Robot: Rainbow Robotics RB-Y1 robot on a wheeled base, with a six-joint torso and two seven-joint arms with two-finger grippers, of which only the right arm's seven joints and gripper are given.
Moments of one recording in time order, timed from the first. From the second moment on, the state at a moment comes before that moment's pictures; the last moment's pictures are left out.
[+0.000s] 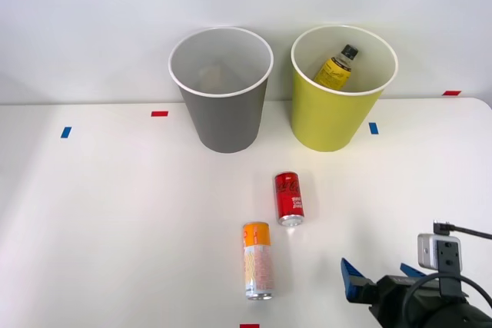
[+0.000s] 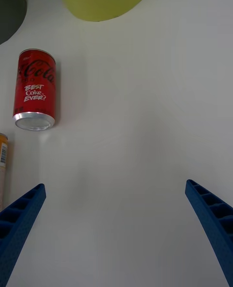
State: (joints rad) arm 0.69 -0.48 0.32 -2.62 -0.03 0.90 1.03
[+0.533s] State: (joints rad) arm 0.31 -0.57 0.30 -2.62 -0.33 1.20 0.83
